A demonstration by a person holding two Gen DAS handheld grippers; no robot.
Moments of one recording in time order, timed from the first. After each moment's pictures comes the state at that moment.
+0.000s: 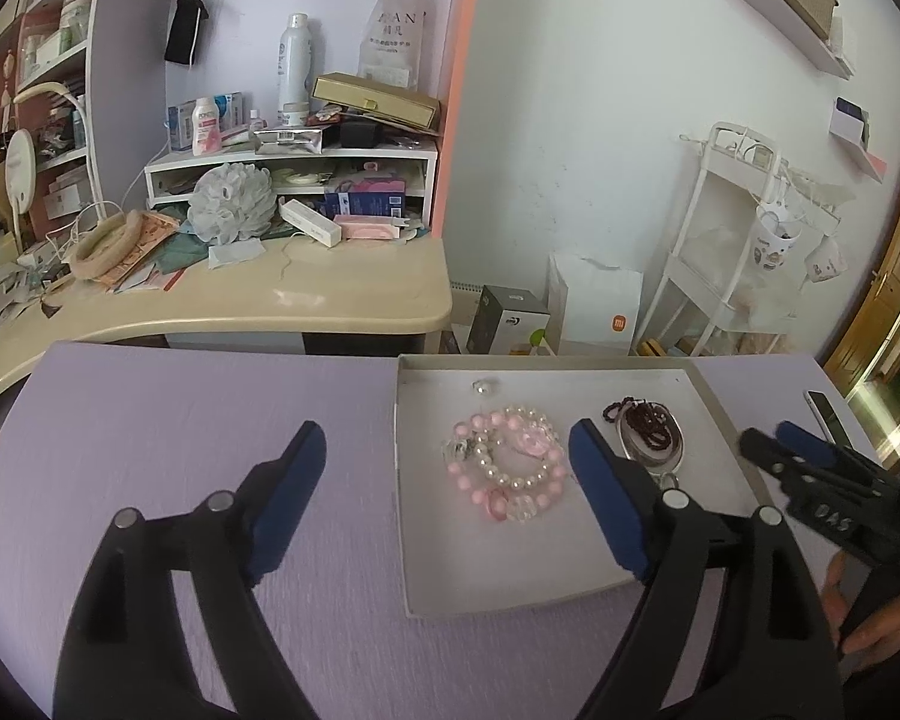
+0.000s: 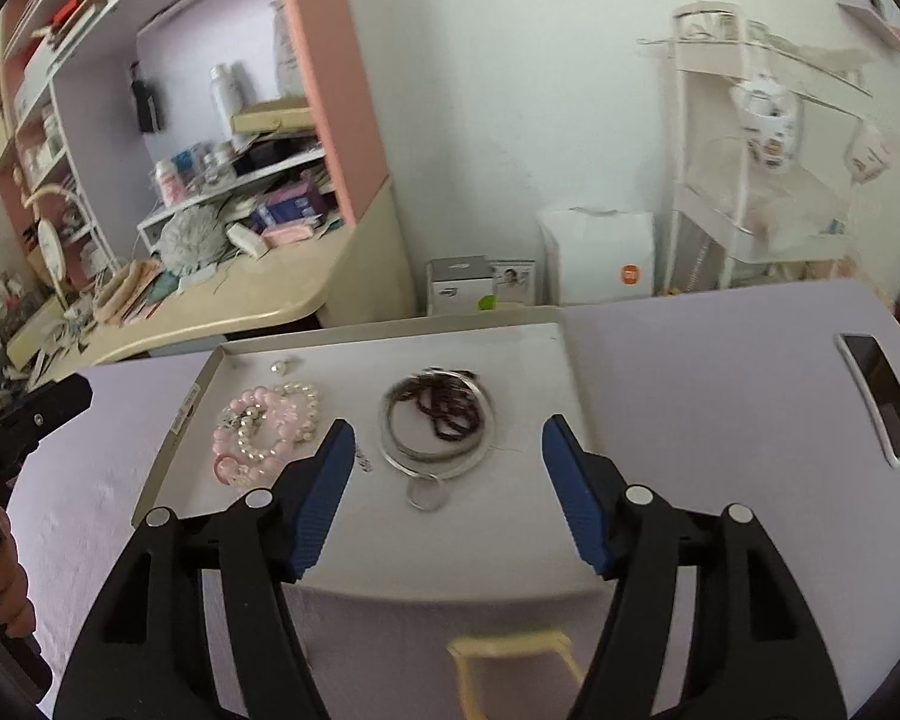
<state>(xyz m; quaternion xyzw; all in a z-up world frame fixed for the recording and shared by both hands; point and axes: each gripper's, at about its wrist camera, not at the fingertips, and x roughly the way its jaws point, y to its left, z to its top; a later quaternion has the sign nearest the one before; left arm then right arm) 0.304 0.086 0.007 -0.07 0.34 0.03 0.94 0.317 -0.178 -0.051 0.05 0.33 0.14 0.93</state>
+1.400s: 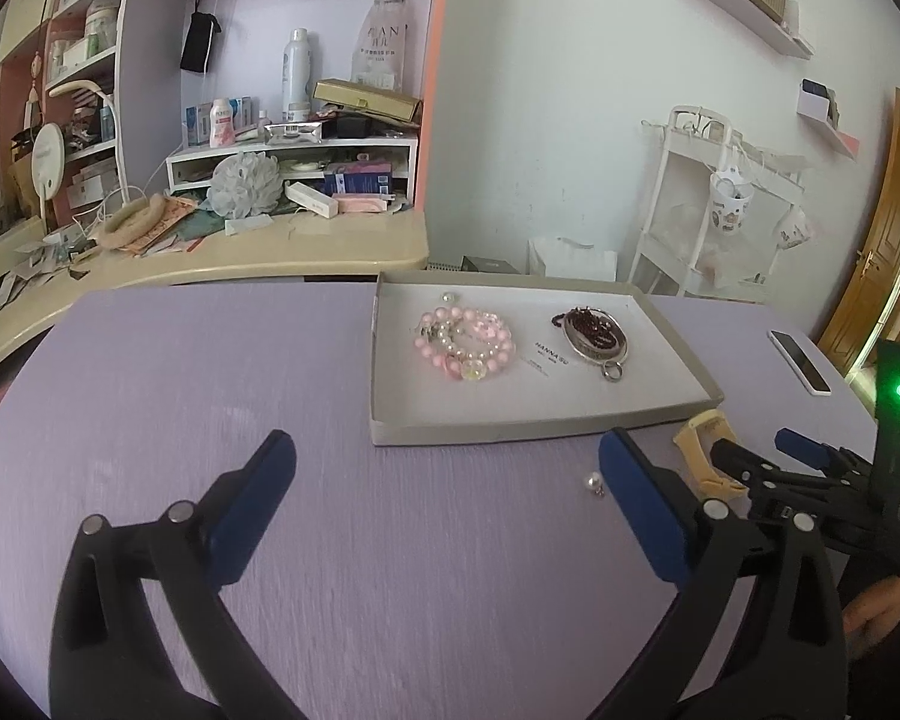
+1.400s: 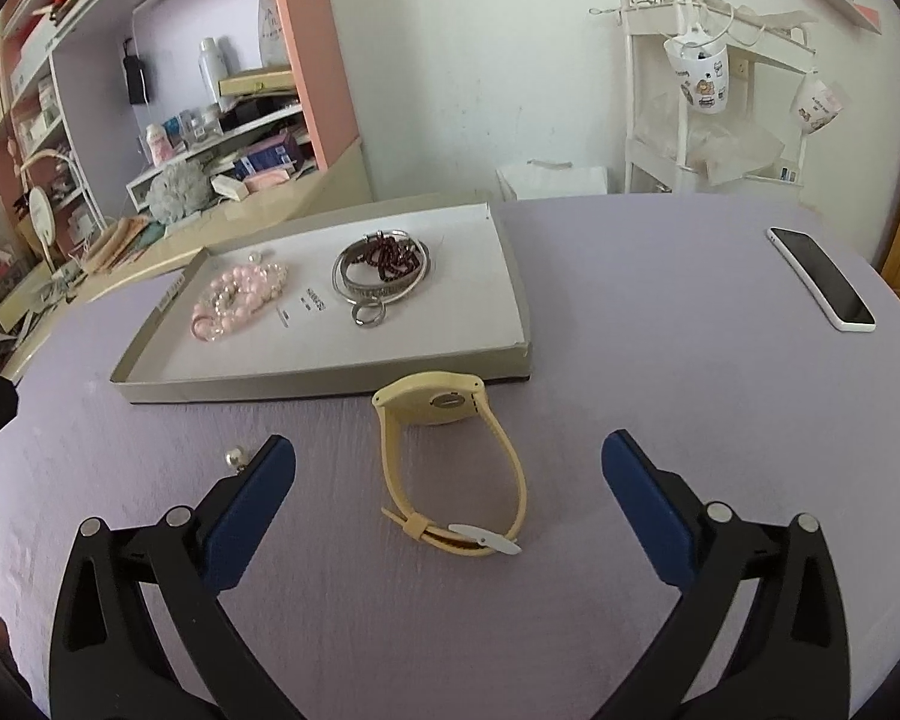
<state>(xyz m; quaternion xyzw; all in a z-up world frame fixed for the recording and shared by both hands) 0.192 0.042 -0.014 -0.06 0.32 0.02 0.94 0.241 -0.204 -0.098 0.04 0.35 0.11 0.93</state>
